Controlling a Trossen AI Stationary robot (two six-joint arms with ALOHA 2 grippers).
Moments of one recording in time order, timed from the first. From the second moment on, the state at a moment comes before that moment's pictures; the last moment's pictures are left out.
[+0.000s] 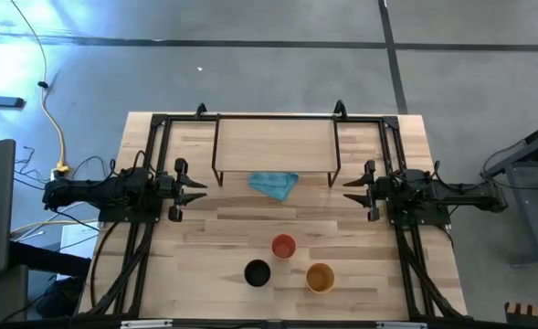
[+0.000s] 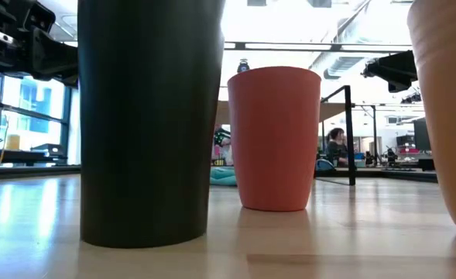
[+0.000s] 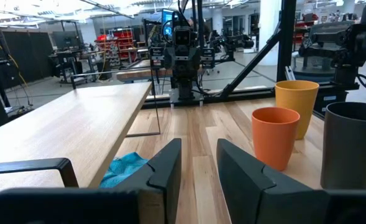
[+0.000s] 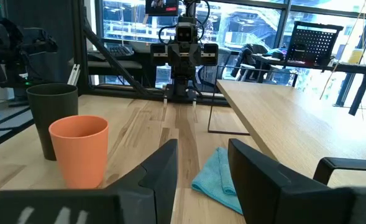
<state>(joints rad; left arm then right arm) 0.12 0.02 0.01 0.01 0.01 0.10 -0.01 0.01 0.01 0.00 -0.01 -0.11</state>
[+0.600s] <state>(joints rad) 0.12 0.02 0.01 0.09 0.19 -0.46 -0.01 0.01 0.01 0.00 -0.01 -0.11</state>
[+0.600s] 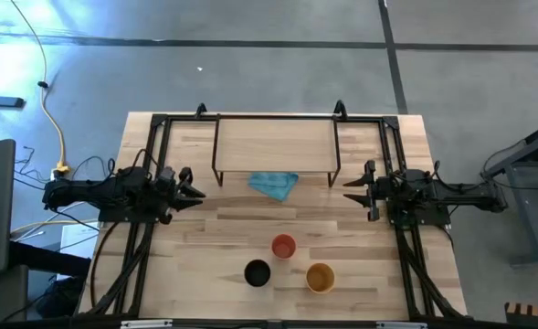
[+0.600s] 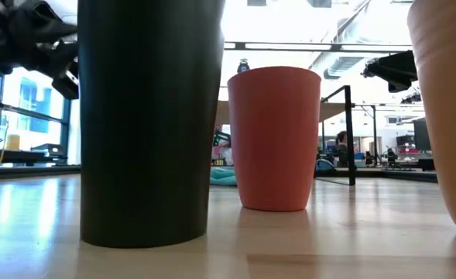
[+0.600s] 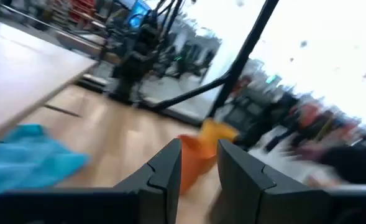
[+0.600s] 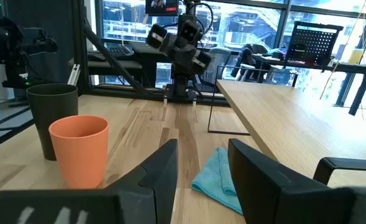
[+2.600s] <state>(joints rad) 0.12 0.02 0.01 0.14 0.03 -0.84 -0.01 0.02 0.01 0.02 0.04 0.98</state>
